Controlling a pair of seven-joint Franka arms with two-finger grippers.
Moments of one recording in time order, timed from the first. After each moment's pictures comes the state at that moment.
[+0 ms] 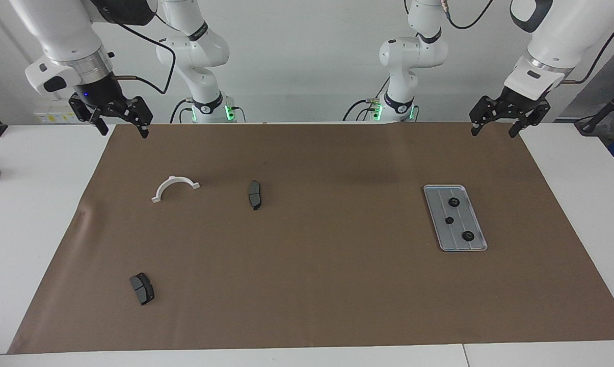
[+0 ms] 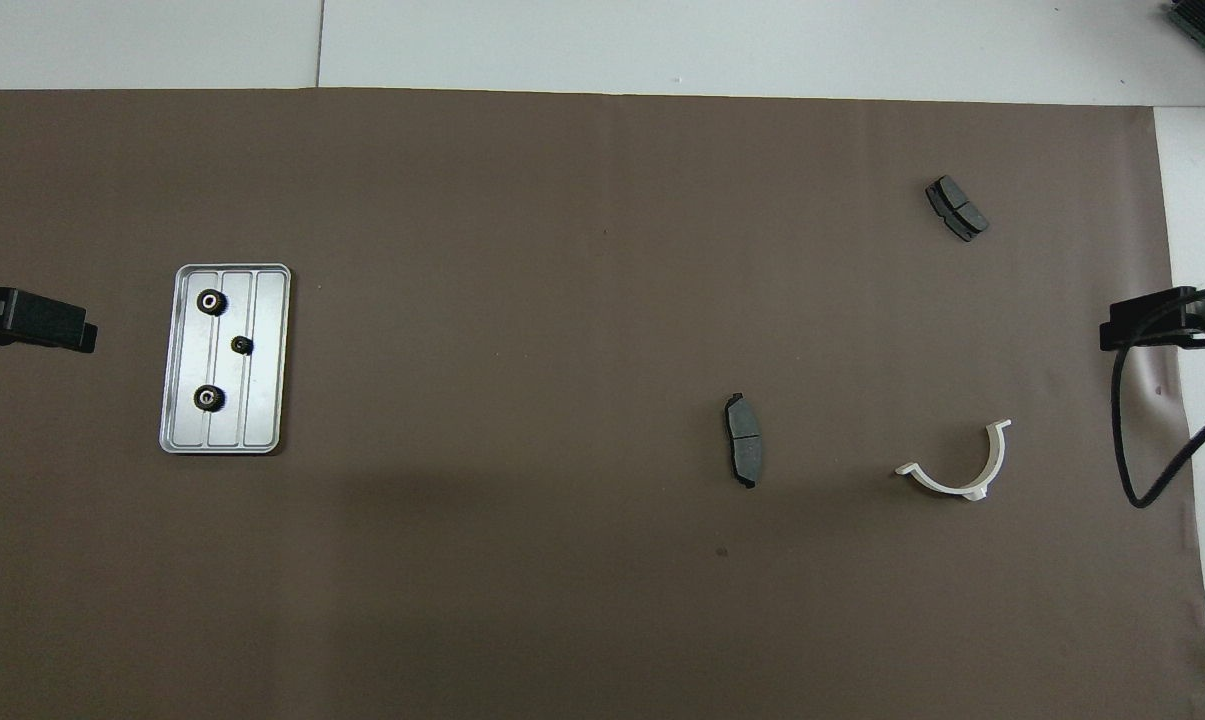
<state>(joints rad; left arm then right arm) -0.02 -0.04 0.00 -1.60 -0.02 1.55 0.11 0.05 -0.06 -0.09 -1.63 -0.03 1.58 0.05</state>
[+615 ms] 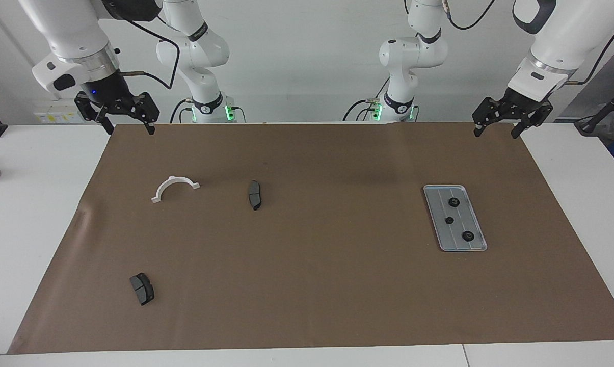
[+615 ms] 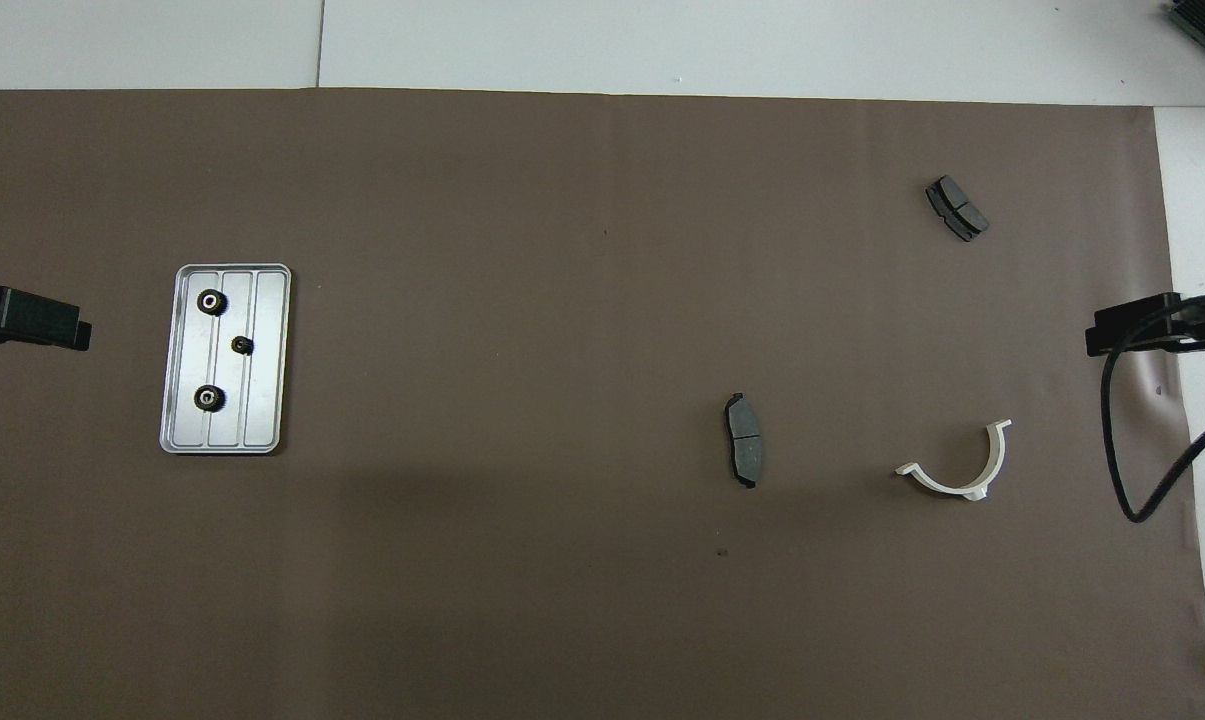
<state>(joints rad) -0.02 -0.04 0.02 -1.63 -0.02 1.60 0.11 0.05 -0.06 -0.06 -1.61 -0.03 1.55 0.02</state>
